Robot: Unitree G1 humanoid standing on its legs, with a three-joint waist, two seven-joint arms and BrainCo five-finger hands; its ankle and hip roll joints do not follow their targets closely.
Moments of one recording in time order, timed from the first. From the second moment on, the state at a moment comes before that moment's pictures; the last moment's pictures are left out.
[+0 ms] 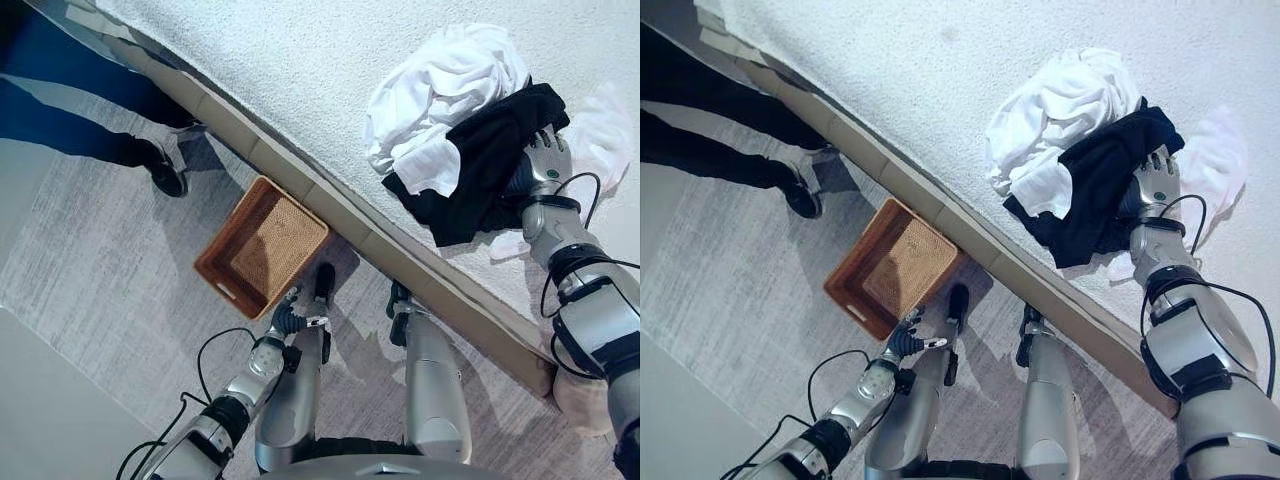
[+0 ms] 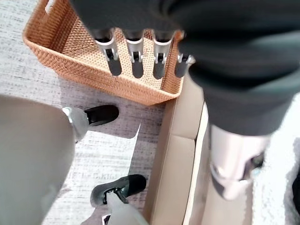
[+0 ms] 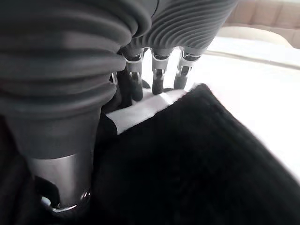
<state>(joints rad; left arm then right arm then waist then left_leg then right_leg) -0.25 0.21 -0.55 0.81 -0.17 -0.21 0.27 -0.99 -0.68 0.55 1.20 -0.46 0.02 -0.53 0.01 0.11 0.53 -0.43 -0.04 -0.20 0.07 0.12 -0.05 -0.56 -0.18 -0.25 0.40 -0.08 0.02</state>
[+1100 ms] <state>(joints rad) -0.25 0.22 -0.47 0.81 -0.13 -0.21 0.34 -0.81 -0.65 0.23 0.70 -0.21 -0.07 -0.73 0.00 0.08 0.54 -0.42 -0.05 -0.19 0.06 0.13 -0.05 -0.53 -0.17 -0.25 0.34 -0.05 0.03</state>
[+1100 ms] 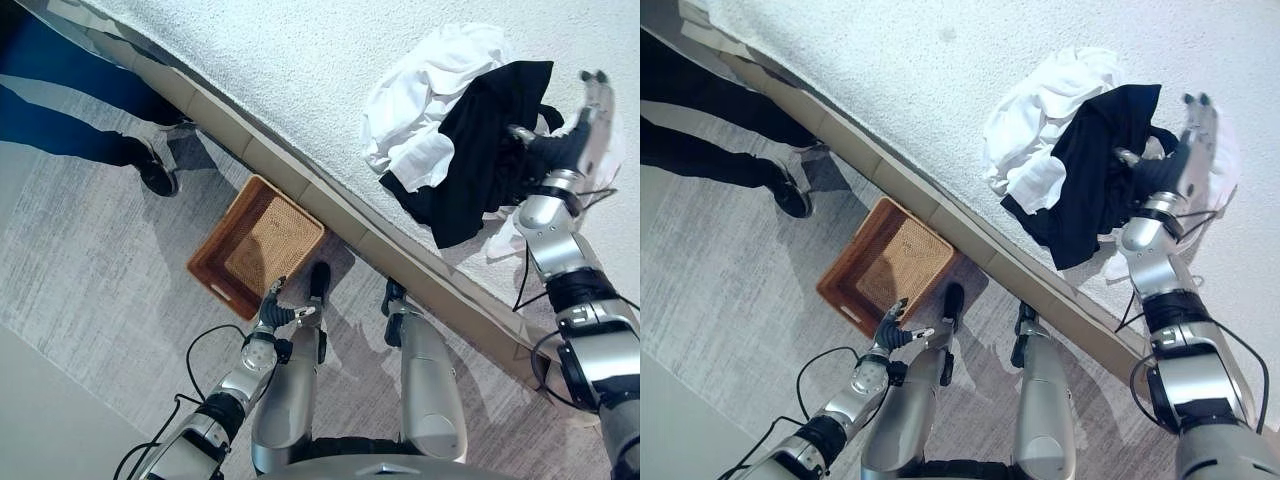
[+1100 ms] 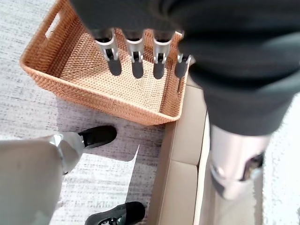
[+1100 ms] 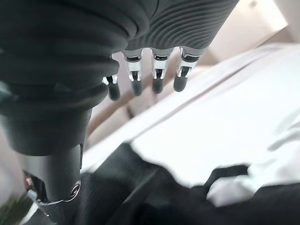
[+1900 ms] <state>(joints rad) -0.28 0.21 -0.50 0.89 -0.14 -0.19 0.27 -1.12 -0.66 0.52 1.21 -0.10 -0.07 -0.33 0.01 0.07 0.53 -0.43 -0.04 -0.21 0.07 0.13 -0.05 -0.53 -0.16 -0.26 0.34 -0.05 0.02</state>
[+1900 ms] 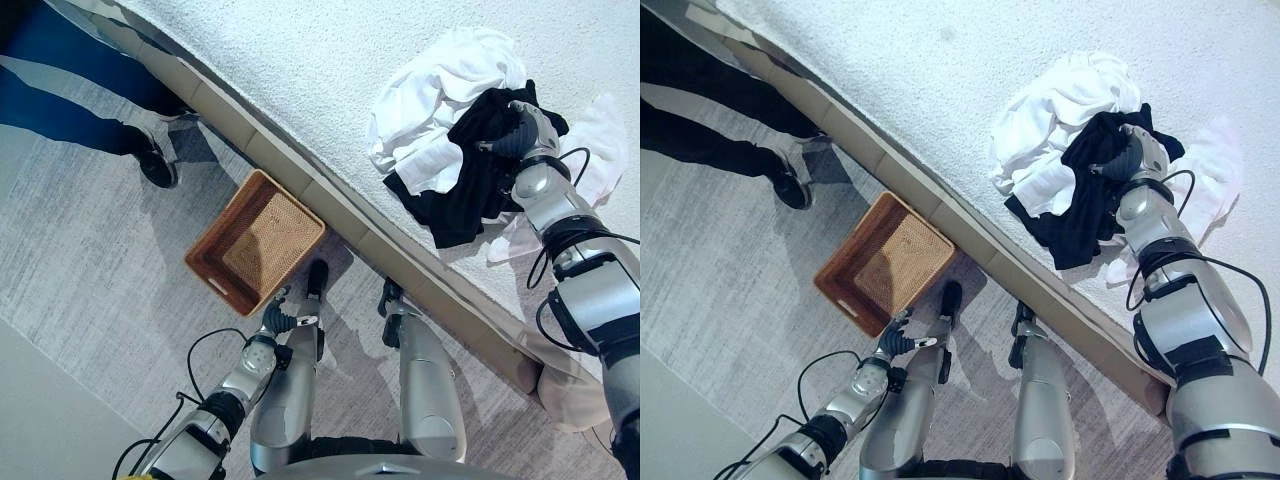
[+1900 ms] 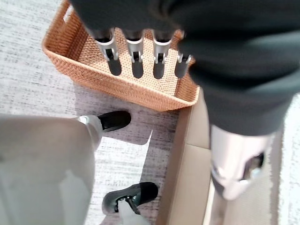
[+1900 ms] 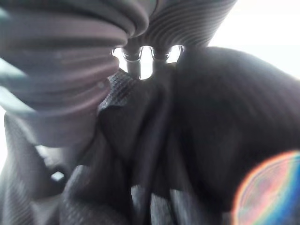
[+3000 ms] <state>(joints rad) -0.28 0.25 -0.45 0.92 -0.13 -0.18 0.29 -0.93 -0.69 0.20 0.65 -0.02 -0.11 -0.63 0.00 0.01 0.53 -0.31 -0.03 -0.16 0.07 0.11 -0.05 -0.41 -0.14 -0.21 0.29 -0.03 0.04</state>
